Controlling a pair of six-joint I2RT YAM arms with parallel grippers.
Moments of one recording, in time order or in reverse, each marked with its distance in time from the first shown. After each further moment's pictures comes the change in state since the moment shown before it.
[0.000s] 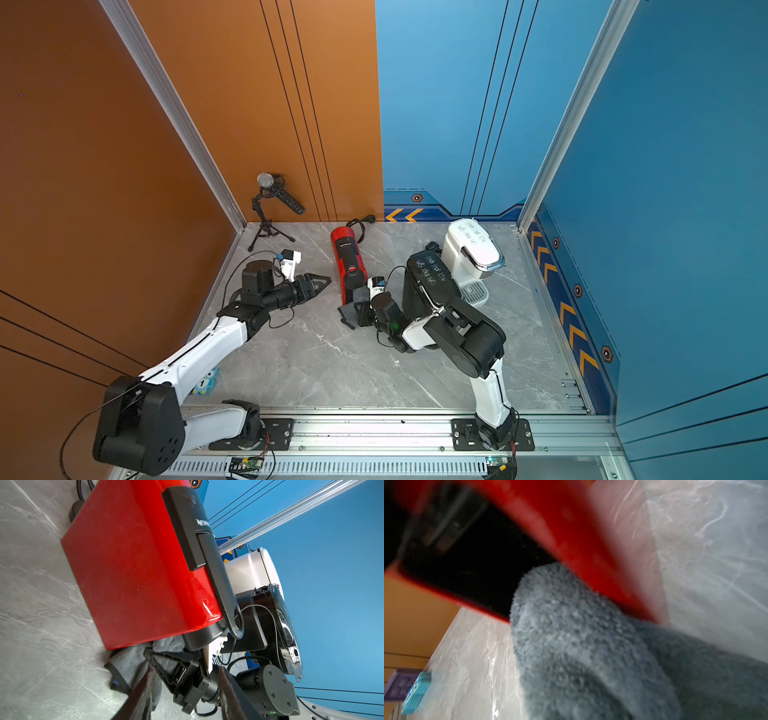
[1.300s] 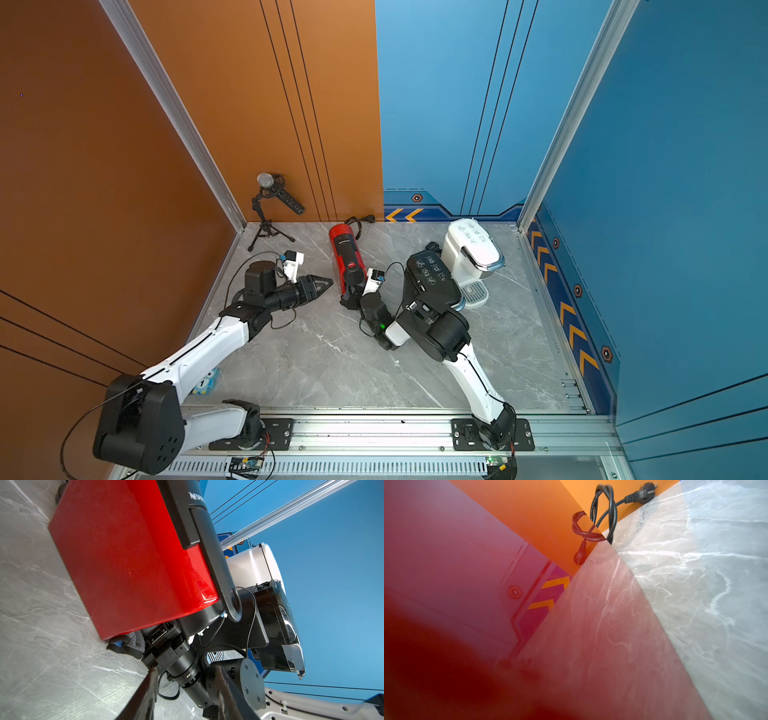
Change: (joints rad) left arm -0.019 0.011 -0.008 0.003 -0.007 0.004; right arm 0.023 0.287 0.221 0.323 0.264 0.091
